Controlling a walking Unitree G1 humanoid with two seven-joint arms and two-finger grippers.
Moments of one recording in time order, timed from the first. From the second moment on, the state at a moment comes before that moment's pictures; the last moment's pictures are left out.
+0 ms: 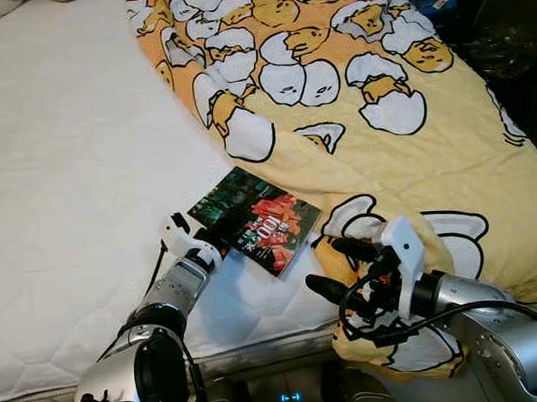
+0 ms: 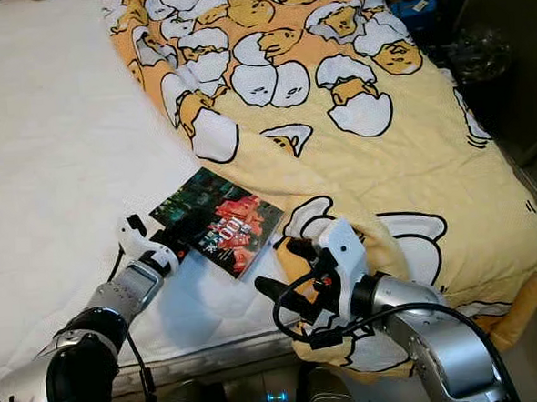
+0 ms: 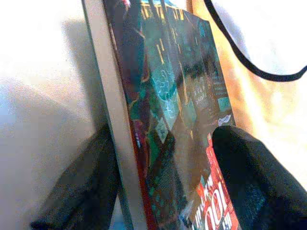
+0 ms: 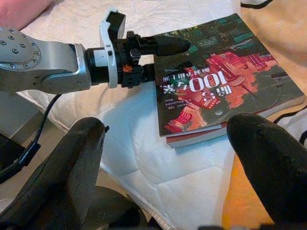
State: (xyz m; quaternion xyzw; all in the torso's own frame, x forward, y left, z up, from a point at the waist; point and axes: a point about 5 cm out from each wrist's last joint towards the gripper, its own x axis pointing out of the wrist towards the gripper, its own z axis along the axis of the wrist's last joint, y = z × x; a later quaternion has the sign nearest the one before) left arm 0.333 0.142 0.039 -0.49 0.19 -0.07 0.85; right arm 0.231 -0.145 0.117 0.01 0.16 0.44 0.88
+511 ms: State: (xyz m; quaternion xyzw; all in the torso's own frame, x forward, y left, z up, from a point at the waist) left arm 0.332 0.141 0.039 -0.50 0.19 -0.08 0.84; right arm 0.235 -0.144 0.121 0.00 0.15 0.45 0.88
